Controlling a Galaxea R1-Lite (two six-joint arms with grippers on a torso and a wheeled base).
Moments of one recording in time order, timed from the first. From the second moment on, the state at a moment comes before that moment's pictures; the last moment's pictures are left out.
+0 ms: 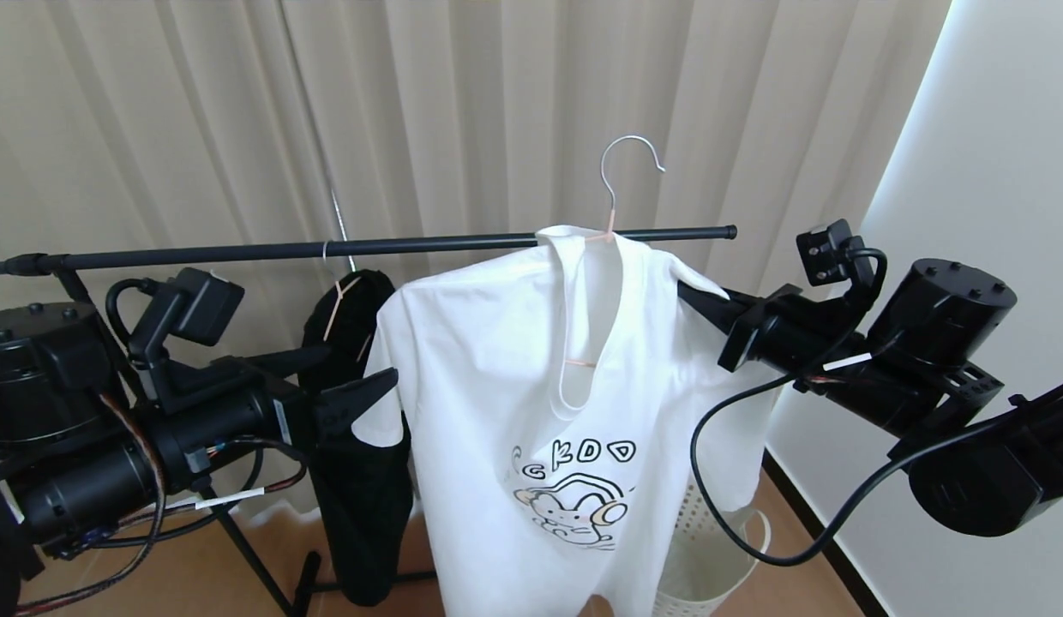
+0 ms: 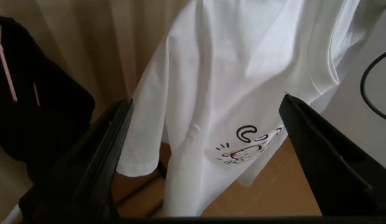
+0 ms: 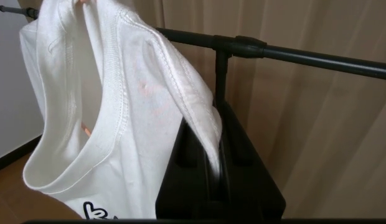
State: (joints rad) left arm -0.24 1.52 -0.46 -0.89 -0.33 -0.03; right arm 0.31 1.90 -0.72 -1.28 0.39 0.12
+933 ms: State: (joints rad) left arm -0.18 1.75 -0.53 -0.89 -0.32 -0.06; right arm 0.31 1.89 -0.72 -1.28 0.39 0.12
